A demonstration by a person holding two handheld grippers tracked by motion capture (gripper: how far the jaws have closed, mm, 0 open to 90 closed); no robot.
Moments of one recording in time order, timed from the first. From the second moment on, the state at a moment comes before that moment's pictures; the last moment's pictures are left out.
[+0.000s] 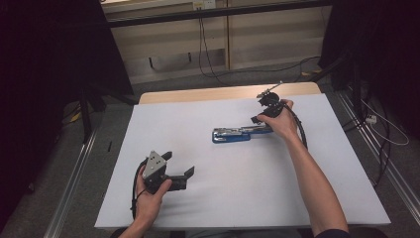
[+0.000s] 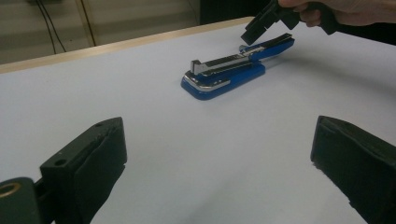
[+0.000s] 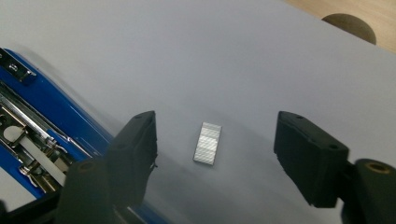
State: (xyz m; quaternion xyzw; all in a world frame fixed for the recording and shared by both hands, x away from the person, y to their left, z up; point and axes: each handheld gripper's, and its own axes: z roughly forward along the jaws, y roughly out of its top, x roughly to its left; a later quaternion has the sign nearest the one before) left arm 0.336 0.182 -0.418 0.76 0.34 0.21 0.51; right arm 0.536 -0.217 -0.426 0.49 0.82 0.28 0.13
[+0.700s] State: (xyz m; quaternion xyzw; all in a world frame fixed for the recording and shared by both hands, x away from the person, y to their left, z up) left arm 0.337 0.182 -0.419 0.76 0.34 0.21 0.51; right arm 0.544 -0.214 -0.435 0.49 0.83 0.24 0.08
